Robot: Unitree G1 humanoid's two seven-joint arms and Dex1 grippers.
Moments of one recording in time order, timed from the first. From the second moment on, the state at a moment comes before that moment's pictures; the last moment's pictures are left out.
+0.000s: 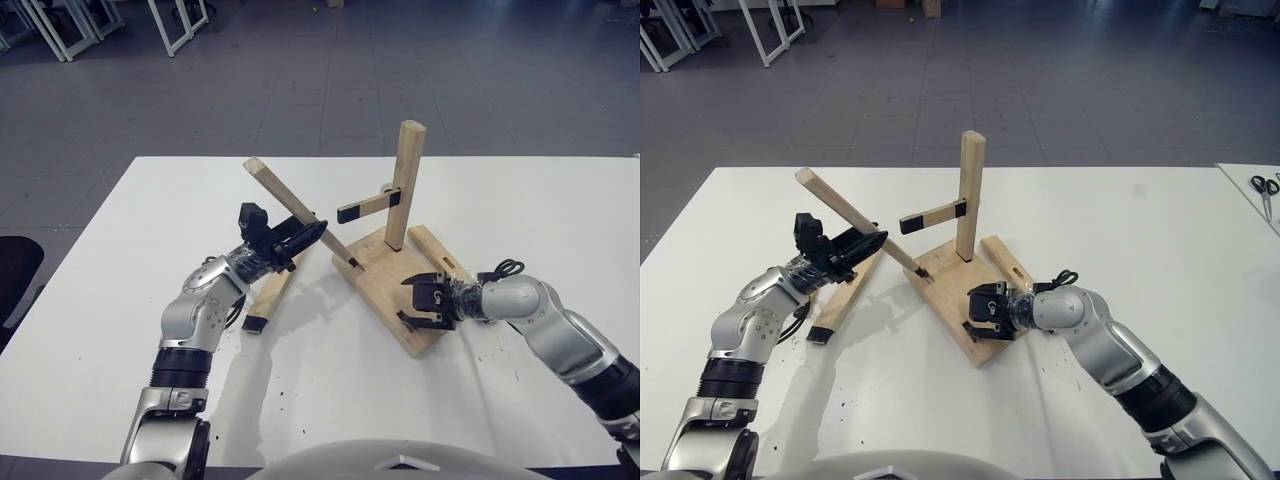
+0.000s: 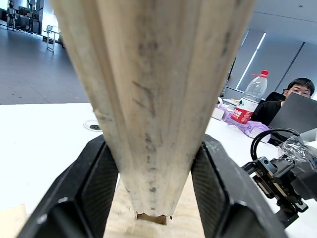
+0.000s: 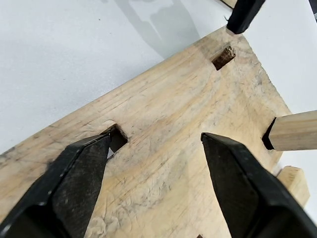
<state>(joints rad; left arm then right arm) -0.25 0.36 0.02 0.12 -0.68 0.32 -0.83 -0.26 -0.80 0.51 -0.31 -0.08 0.33 0.90</state>
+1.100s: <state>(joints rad) -0.39 0.45 -0.13 0.01 -0.49 0.65 -0.73 -0.18 -0.78 0.41 -0.44 -0.08 0.45 0.90</state>
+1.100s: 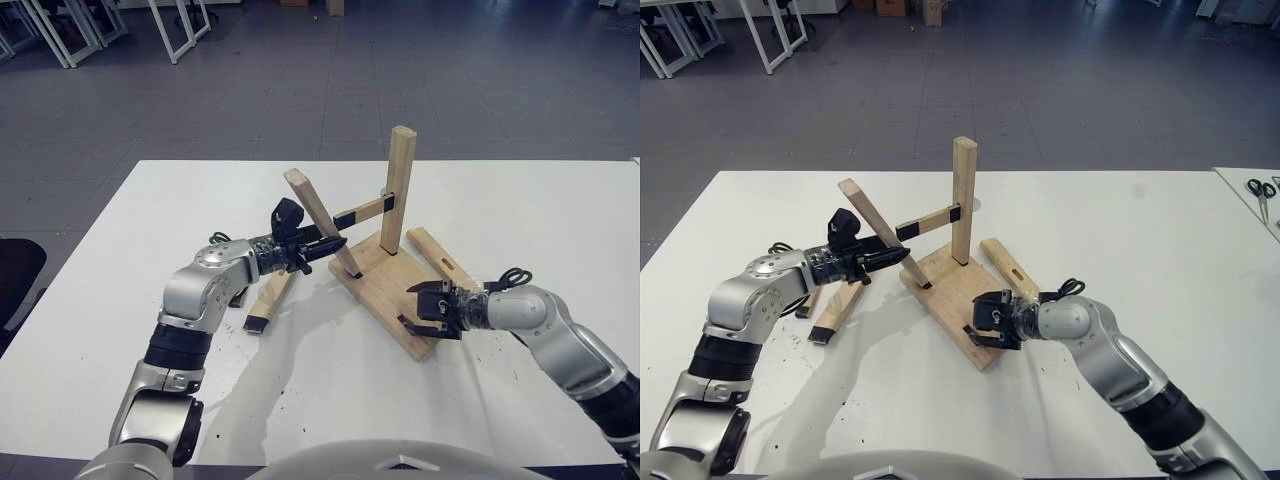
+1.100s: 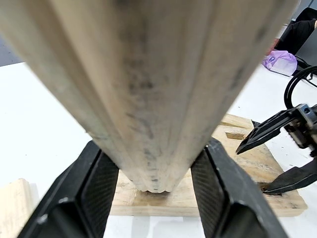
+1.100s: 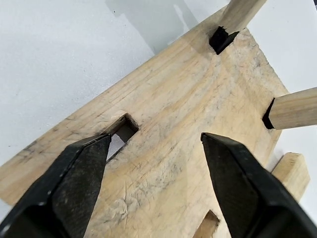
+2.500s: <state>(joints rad) -0.60 0.44 -0.23 0.15 -0.43 0.78 -0.78 -0.82 -0.34 0.33 0.52 -0.14 -0.19 0.75</state>
